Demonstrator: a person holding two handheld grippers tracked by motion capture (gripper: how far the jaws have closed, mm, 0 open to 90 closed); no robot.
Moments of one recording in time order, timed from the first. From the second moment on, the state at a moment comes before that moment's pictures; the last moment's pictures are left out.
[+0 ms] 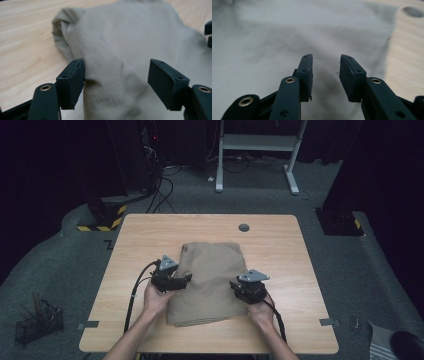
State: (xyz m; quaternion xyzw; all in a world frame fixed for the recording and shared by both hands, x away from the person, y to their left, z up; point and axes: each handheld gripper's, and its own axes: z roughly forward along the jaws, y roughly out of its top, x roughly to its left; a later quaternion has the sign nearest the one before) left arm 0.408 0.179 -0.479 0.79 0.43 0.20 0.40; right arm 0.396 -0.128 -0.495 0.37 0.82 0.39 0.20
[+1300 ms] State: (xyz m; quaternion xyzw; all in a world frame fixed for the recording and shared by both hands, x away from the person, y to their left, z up) left arm 0.499 0.210 -0.494 0.73 0.55 0.19 0.35; right arm 0.404 -0.128 -0.521 0.36 0.84 0.36 0.17
